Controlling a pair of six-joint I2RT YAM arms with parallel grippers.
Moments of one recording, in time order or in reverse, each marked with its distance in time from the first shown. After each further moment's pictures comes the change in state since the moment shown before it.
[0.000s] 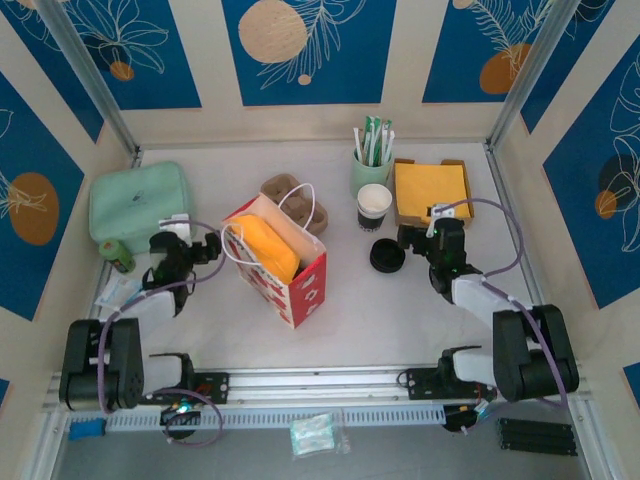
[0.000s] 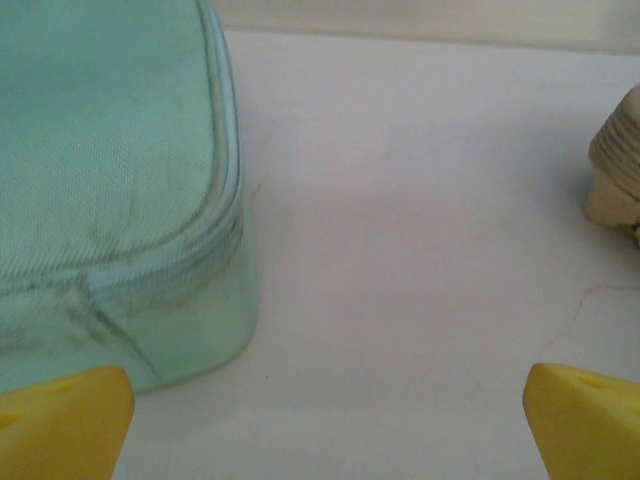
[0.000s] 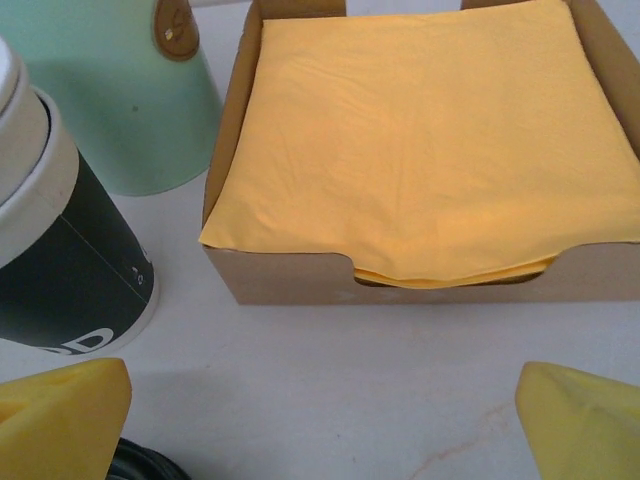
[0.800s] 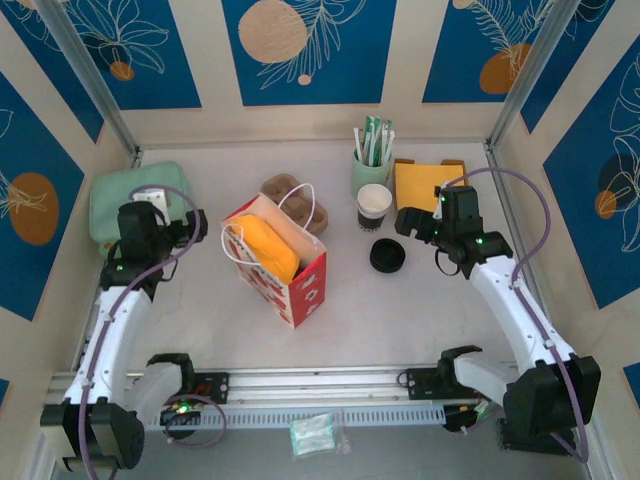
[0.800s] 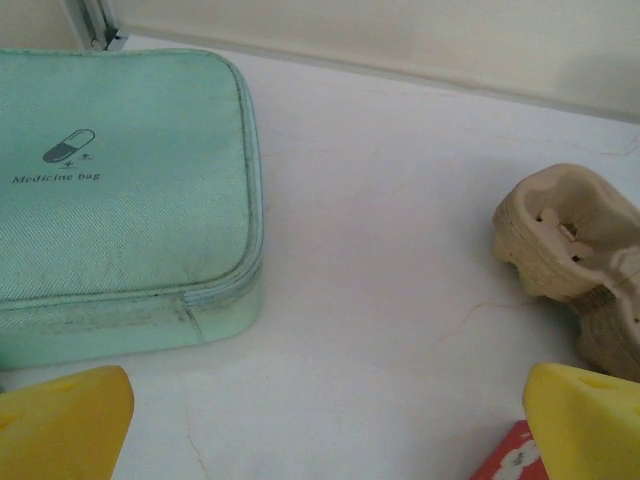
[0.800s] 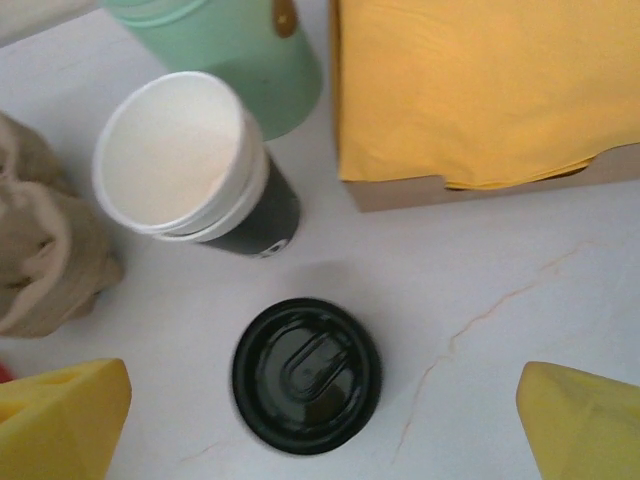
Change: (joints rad) left arm 0.001 -0.332 0.444 -0.903 -0.004 -0.101; right arm 0.051 -0.194 0.473 -0.922 -0.104 0.245
